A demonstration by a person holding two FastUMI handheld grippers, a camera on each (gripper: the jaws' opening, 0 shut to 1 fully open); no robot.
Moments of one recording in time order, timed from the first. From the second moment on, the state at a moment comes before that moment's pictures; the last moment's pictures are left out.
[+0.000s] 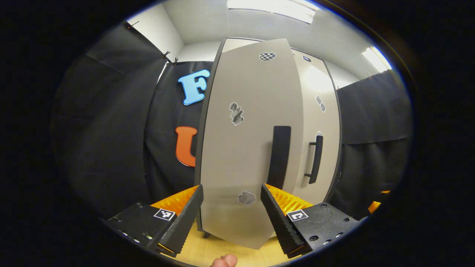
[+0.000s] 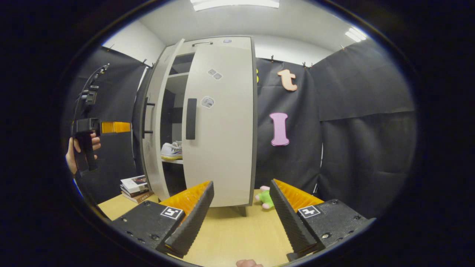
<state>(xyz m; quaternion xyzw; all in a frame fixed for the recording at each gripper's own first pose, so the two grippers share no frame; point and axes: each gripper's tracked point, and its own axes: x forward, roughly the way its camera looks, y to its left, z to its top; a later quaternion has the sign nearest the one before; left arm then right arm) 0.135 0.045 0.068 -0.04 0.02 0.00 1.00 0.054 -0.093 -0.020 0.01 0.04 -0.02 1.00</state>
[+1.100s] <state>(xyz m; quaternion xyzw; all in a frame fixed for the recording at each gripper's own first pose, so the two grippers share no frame) 0.021 -0.027 -0.017 -0.06 0.06 -0.02 1.00 0.039 -0.039 -0.021 0.02 0.02 0.03 1.00</state>
